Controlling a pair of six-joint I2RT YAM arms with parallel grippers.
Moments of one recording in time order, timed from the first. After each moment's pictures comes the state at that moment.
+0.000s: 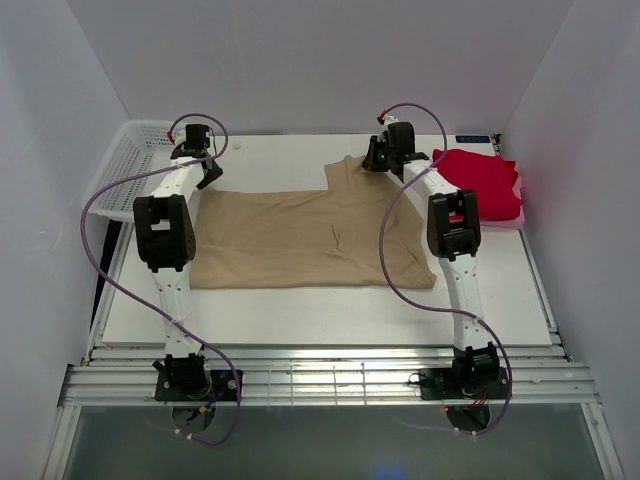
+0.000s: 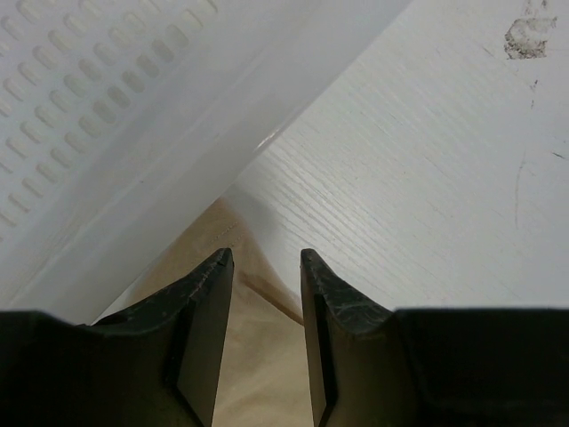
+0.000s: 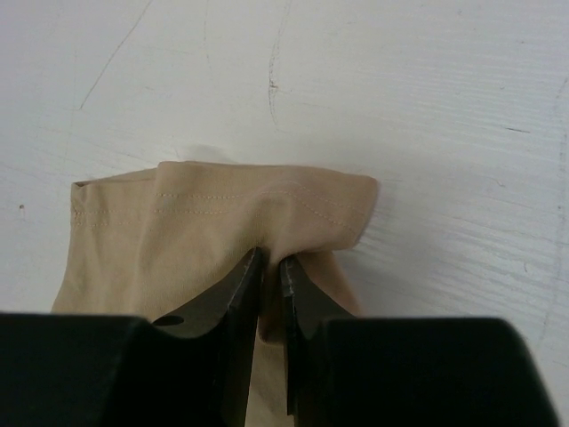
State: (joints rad) left arm 0.03 2.31 1.92 -0.49 -0.29 -0.57; right arm 0.24 2.60 2.19 -0.16 -0.26 0.20
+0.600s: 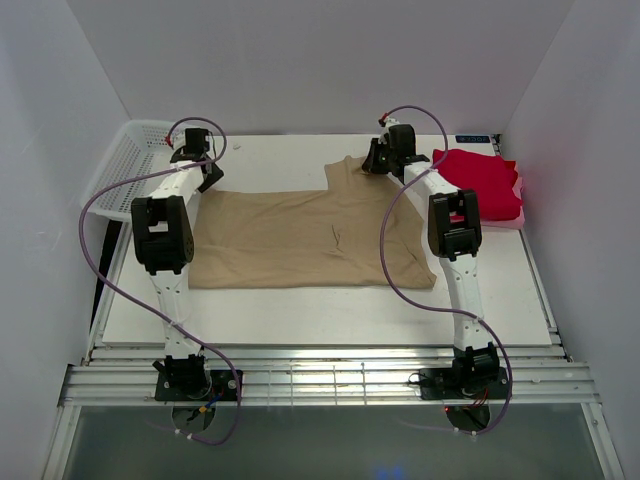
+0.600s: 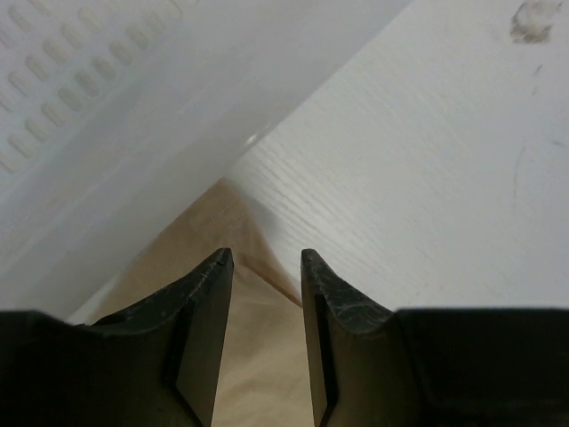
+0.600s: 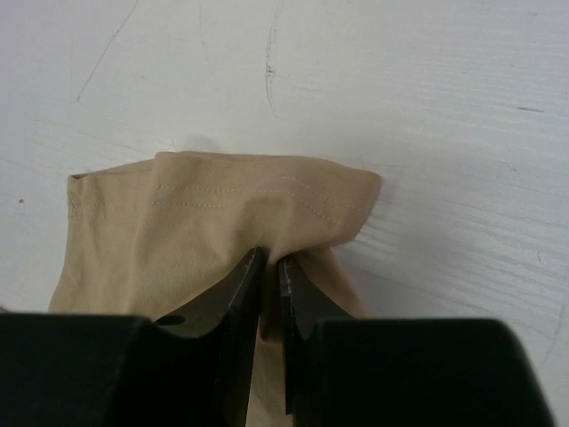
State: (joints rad) left arm 0.03 2.26 1.83 -0.43 -0.27 -0.62; right arm 0.24 2.60 2.16 -0.14 -0.28 0.23
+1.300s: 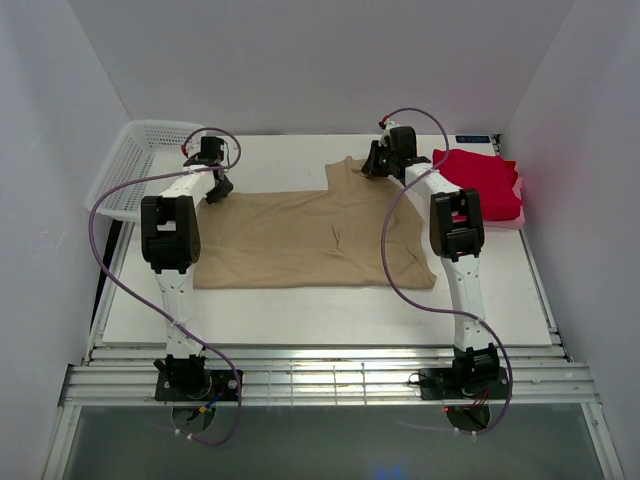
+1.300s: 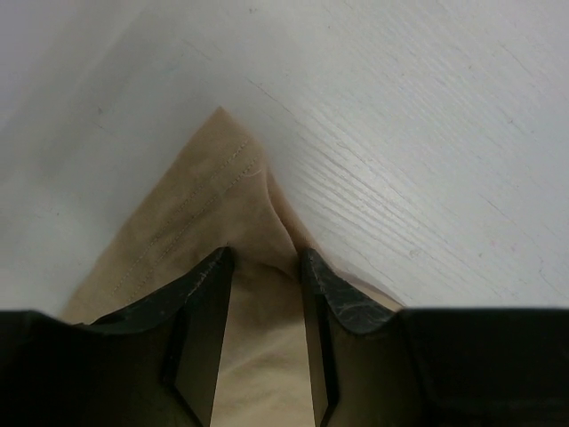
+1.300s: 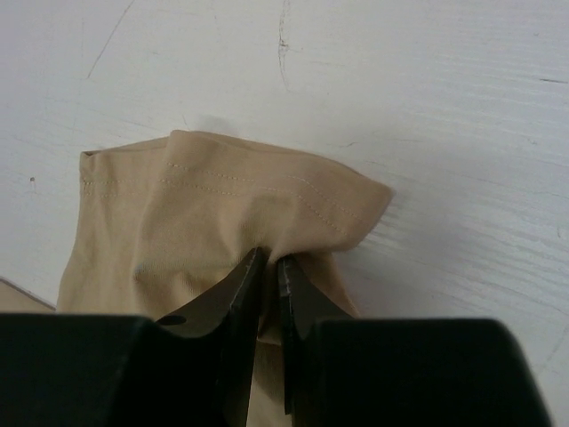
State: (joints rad) left arm -0.03 2.27 1.78 -0.49 -0.32 -0.58; right arm 0.24 2.56 2.09 -0.12 -0.30 0.23
